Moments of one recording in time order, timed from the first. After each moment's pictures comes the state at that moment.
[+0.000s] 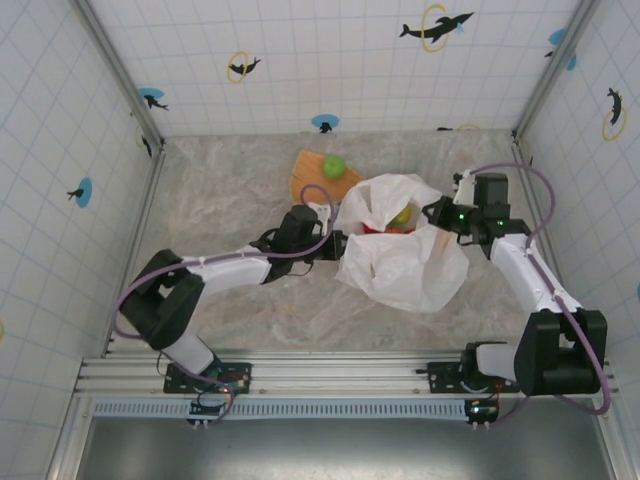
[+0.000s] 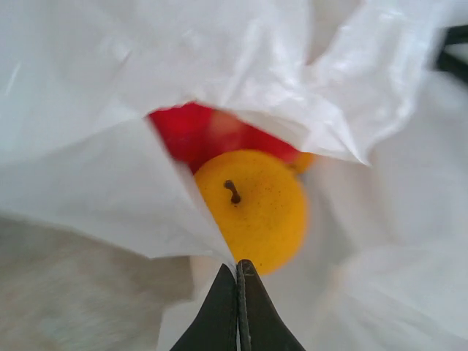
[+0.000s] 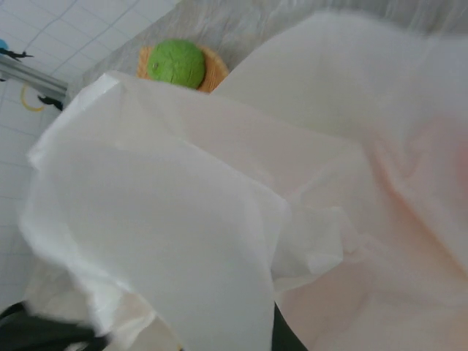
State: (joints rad) left arm -0.79 1.58 0.85 0.24 0.36 -0.67; right arm 0.06 1.26 0.90 -0.36 -0.49 0.41
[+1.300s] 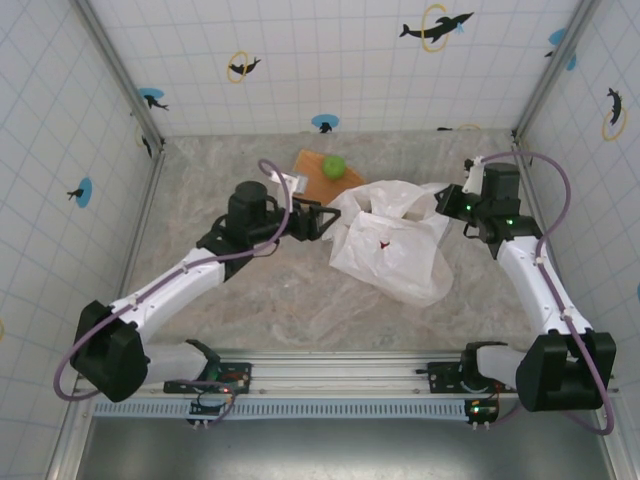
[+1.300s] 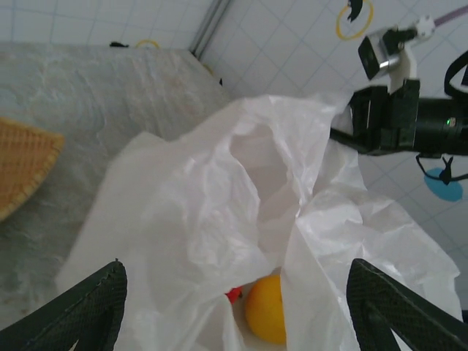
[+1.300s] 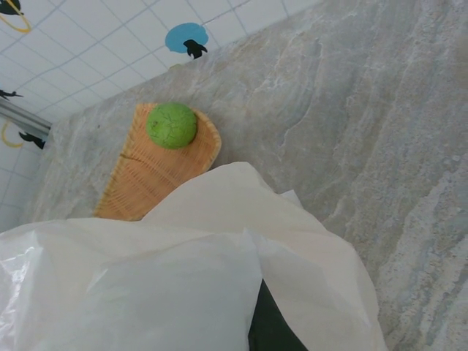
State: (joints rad) left arm -0.57 1.26 0.88 0.08 0.53 -0.42; right arm 0.07 1.19 0.94 -0.38 -0.36 0.38
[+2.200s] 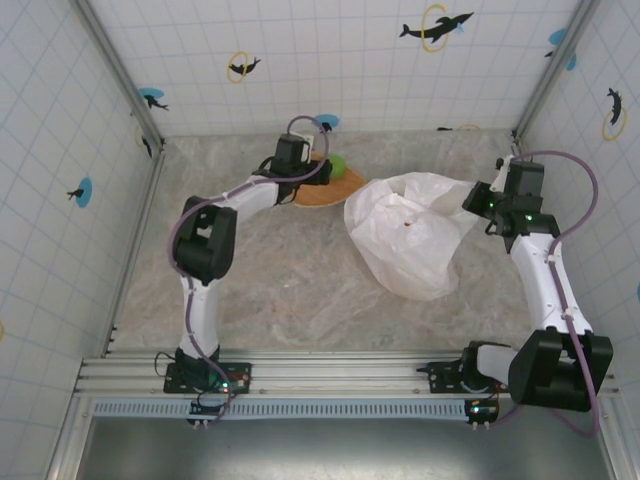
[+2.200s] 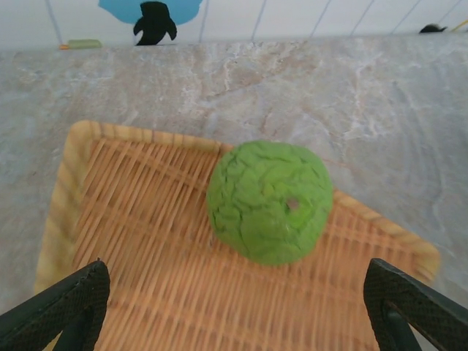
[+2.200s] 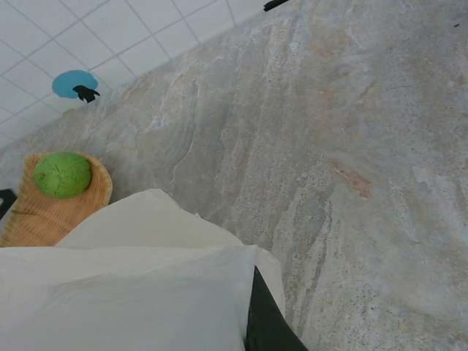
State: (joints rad) left arm -0.45 2.20 1.64 -0.07 0.10 -0.21; right arm -0.08 1.20 0.99 -0.46 -0.21 0.33
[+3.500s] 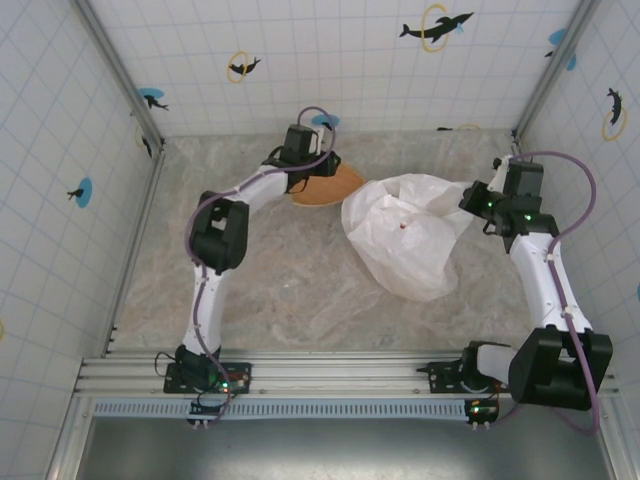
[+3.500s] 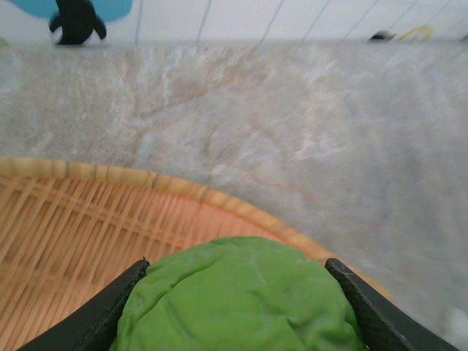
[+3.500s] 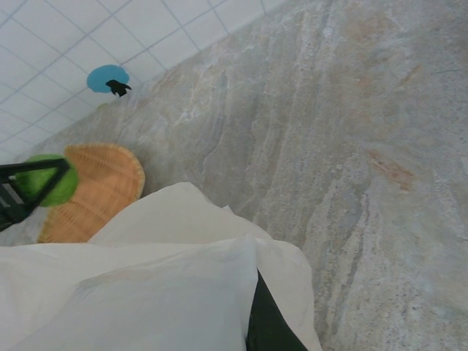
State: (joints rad) left arm -0.45 2.26 1.78 -0.13 0.25 -0.28; right arm -0.07 1.20 0.98 -0.44 -0.31 0.37
